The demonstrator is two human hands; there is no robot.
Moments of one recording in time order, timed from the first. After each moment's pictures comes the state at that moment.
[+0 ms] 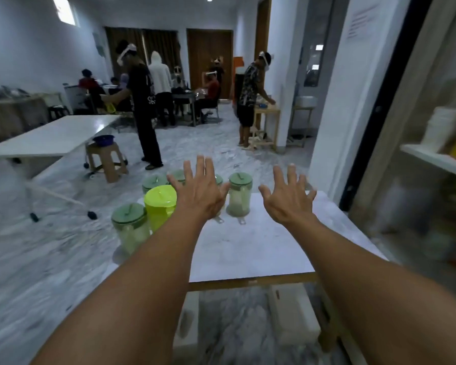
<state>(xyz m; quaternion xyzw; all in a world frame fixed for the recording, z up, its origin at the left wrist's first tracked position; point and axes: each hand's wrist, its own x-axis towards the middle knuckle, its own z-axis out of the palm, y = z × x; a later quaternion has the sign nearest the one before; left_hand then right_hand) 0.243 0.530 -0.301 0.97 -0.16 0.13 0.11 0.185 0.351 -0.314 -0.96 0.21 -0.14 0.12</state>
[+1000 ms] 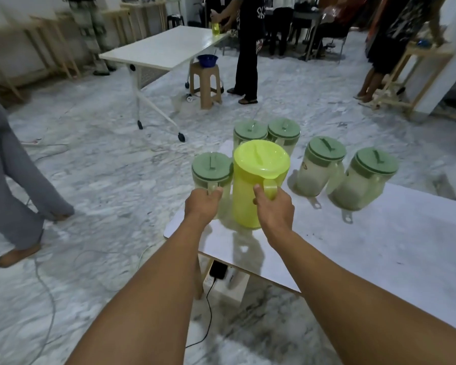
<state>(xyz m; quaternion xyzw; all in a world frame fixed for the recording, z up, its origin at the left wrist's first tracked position) 0.376 0.689 -0.490 0.82 0.26 0.02 0.51 0.373 0.544 -0.476 -0.81 0.16 -0.03 0.56</state>
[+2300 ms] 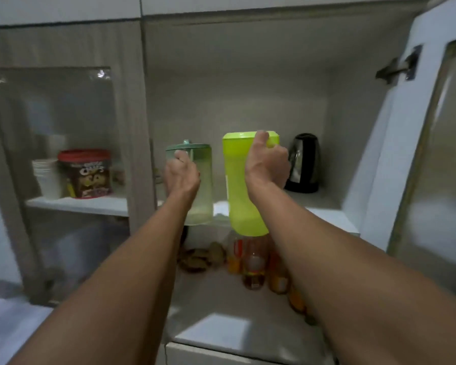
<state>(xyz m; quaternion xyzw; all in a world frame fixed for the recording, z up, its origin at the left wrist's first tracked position) -0.180 0.083 -0.160 0.55 -0.43 -0.22 0.68 -0.305 0.114 -0.125 -0.35 0.62 -0.69 0.13</state>
